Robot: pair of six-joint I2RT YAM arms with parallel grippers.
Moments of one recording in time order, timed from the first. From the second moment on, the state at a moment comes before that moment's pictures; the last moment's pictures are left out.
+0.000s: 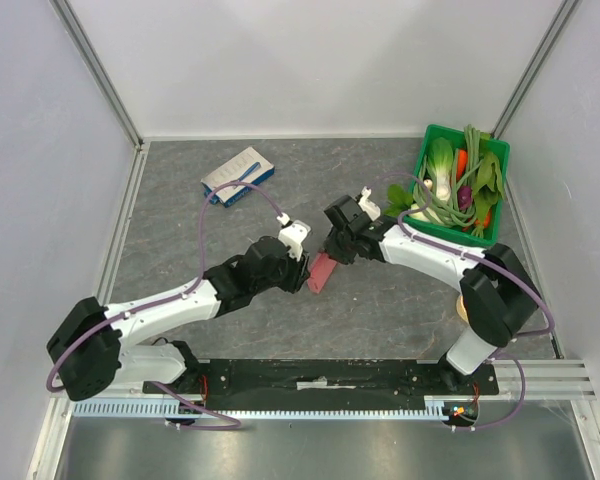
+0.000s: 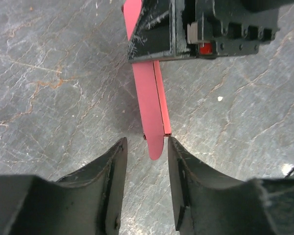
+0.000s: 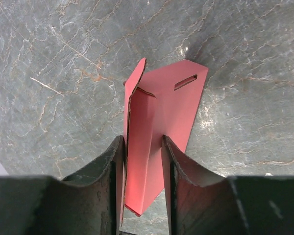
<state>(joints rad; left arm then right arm) -0.89 1.23 0.69 -0.04 -0.11 -0.22 0.73 1.66 1.13 -0.45 0.17 1.17</state>
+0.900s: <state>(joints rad) -0.87 1.46 0.70 0.19 0.03 -0.15 0.73 1.49 0.87 -0.28 0.12 1.44</state>
